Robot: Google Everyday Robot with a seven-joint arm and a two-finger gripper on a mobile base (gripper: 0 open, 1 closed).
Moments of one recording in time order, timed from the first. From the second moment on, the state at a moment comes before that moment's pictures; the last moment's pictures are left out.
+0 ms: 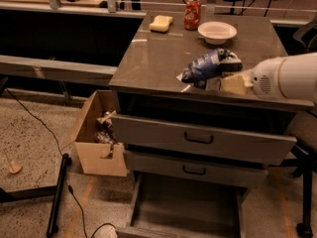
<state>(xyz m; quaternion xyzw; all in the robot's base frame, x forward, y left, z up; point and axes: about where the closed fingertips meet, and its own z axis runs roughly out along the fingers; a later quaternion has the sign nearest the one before) 0.572 -0.193 0.907 -0.22 0.85 0.14 0.45</state>
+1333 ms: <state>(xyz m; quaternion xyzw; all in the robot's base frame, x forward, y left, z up) 0.411 -0.189 0.814 -0.13 0.94 0.15 0.27</state>
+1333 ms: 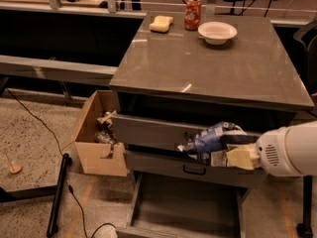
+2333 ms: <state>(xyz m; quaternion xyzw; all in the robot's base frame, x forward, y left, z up) 0.413 -0.206 0.711 -0.04 0.95 0.19 0.25</state>
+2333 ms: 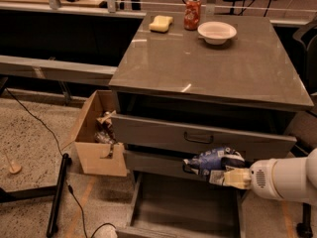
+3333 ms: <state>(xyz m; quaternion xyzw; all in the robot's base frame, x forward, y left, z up) 0.438 -0.224 0.542 -0.01 0.96 0.20 0.20</state>
